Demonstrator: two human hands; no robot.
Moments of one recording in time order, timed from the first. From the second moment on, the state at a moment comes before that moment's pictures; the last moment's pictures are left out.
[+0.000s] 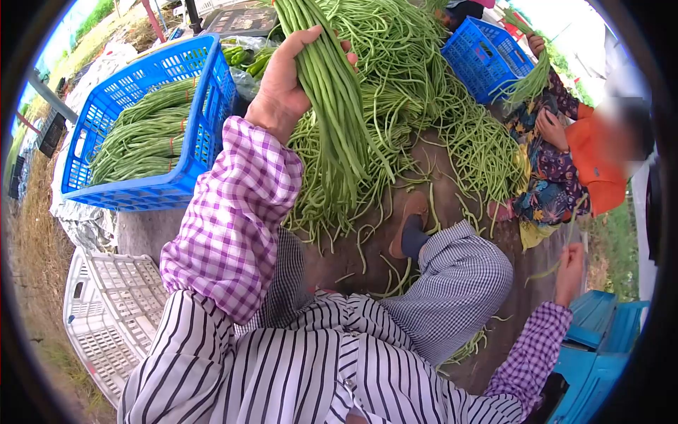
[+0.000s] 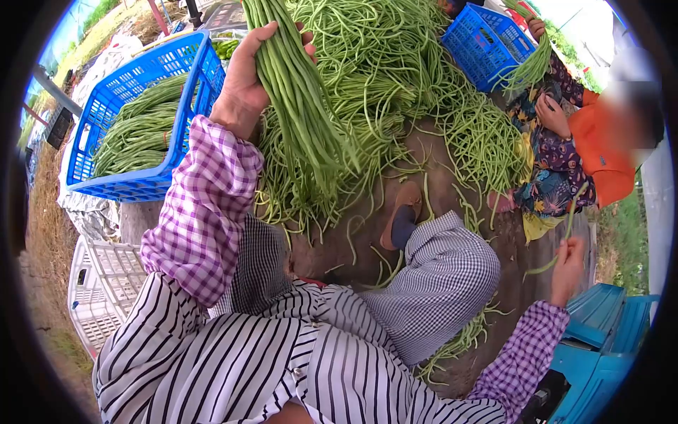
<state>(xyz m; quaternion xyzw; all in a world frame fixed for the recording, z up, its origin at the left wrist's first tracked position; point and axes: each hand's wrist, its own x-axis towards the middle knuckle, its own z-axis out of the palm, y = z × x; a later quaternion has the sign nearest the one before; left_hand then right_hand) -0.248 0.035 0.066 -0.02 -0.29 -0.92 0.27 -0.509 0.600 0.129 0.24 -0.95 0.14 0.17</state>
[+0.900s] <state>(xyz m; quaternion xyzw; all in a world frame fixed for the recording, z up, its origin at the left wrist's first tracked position) -0.249 0.101 0.094 -0.04 -0.33 -0.91 0.26 -0.413 0.227 0.114 0.57 -0.53 0.39 -0.49</state>
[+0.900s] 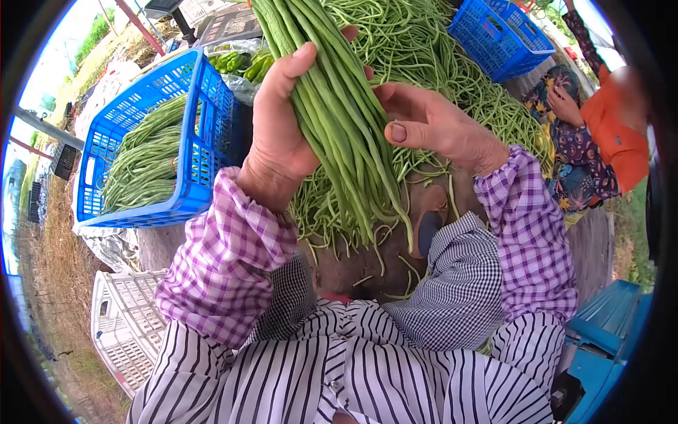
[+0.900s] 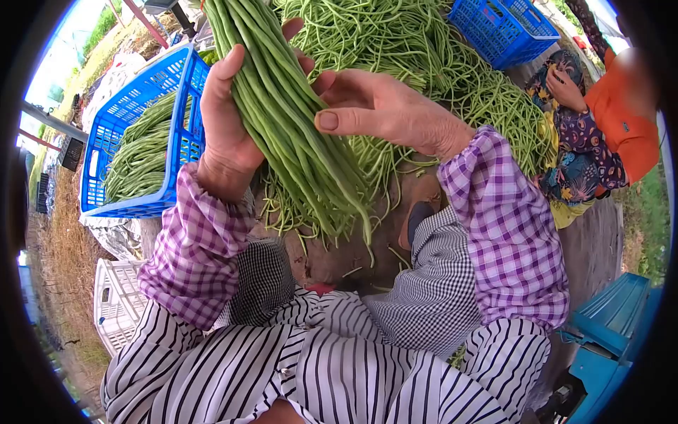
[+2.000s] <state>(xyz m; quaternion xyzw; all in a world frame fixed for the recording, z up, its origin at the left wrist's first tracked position) -0.214 0.086 0.068 0.10 -0.34 -0.92 0.19 -0.439 0.241 0.079 0.44 -0.46 0.45 -0.63</state>
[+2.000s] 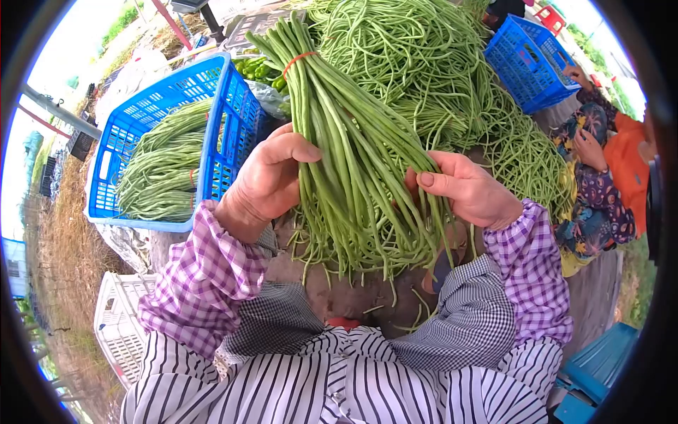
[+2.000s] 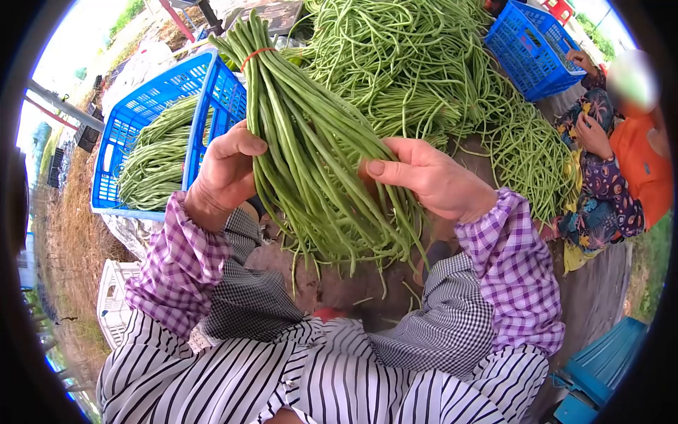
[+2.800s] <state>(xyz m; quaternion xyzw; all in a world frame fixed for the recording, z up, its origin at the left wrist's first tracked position) -0.222 0.083 0.065 0.10 -0.28 -0.94 0.17 -0.426 0.235 0.077 0.42 -0.44 0.46 -0.65</state>
